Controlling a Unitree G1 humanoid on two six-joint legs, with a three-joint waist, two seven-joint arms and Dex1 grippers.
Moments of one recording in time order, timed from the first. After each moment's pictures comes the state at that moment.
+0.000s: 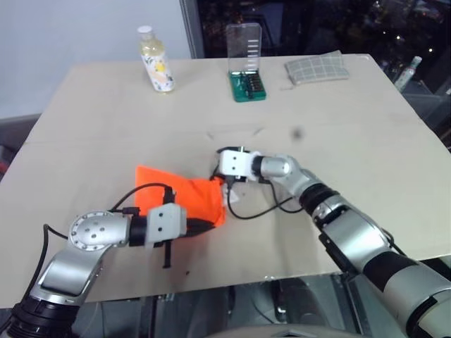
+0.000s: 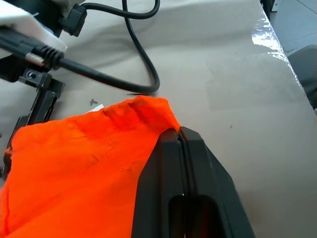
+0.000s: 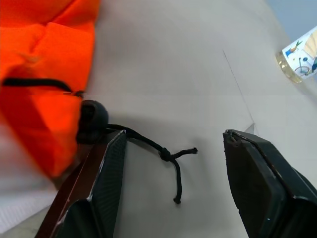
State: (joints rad) left arm 0.05 0.87 0.01 -0.35 -0.30 0.01 -1.16; right arm -1.07 -0.01 0.42 1.17 -0.35 -0.50 0.58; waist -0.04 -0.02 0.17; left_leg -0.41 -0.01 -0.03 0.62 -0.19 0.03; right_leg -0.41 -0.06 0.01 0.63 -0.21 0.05
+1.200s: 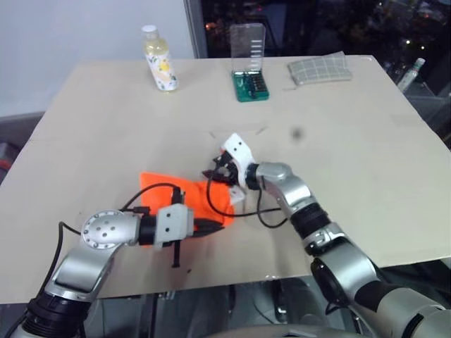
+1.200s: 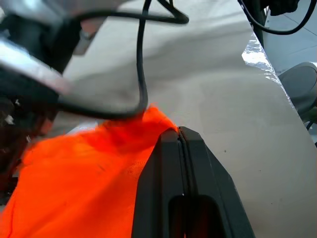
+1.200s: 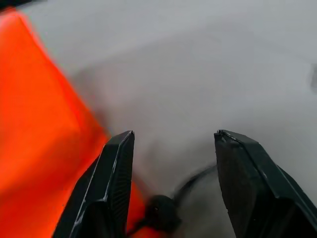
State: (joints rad) left arm 0.01 0.83 -0.04 -0.33 -0.31 -0.03 -1.17; right arm -0.85 0.12 0.23 0.70 0.01 0.29 0.62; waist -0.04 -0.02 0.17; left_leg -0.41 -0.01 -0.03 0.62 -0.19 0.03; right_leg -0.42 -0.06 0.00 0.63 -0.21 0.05
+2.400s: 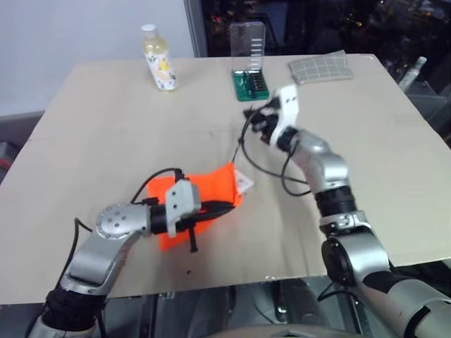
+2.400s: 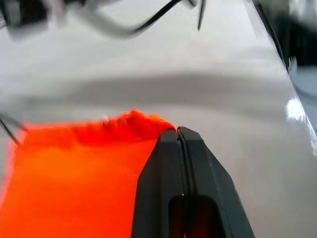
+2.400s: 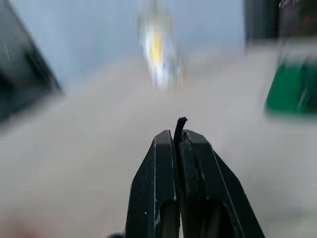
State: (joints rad) left arm -0.09 0.70 -0.04 -0.39 -0.46 0.26 -1.01; right arm -0.90 0.02 -0.12 0.31 0.32 0.48 0.49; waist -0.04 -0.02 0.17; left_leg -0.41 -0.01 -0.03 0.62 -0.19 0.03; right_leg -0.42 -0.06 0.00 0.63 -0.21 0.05
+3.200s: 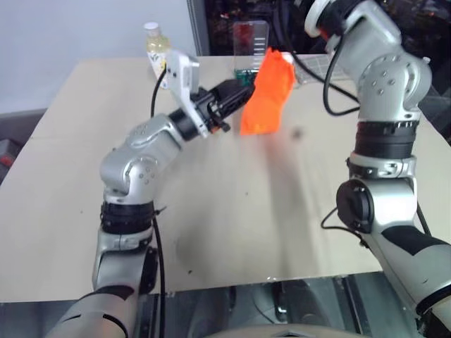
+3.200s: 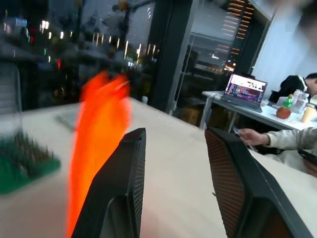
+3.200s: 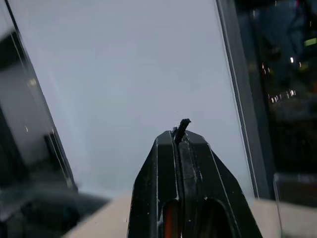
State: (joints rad) left arm -0.83 0.41 0.07 -0.13 -0.71 0.65 -0.54; right arm -1.26 -0.13 -0.22 0.19 0.56 0.67 0.28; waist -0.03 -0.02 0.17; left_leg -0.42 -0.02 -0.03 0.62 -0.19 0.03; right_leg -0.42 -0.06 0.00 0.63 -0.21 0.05
